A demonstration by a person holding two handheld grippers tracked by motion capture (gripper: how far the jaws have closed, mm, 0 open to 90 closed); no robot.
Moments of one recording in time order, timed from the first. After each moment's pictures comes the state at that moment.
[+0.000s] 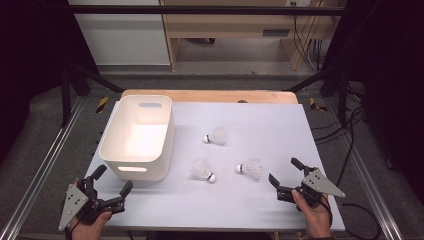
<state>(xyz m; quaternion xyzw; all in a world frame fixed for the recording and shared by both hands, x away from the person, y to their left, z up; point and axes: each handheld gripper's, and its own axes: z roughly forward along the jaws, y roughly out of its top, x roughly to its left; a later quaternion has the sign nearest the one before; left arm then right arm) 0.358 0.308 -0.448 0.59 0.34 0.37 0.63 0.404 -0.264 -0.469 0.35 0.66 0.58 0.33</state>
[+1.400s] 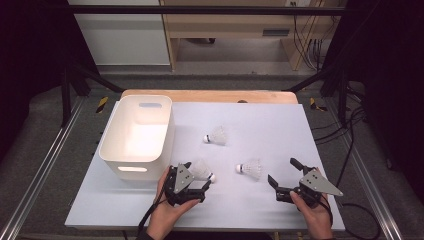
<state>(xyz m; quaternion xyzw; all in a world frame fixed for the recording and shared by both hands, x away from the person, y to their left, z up) 0.424 0.114 -0.466 0.79 0.31 0.26 0.46 0.403 -0.261 -0.467 0.35 0.68 0.56 0.33</state>
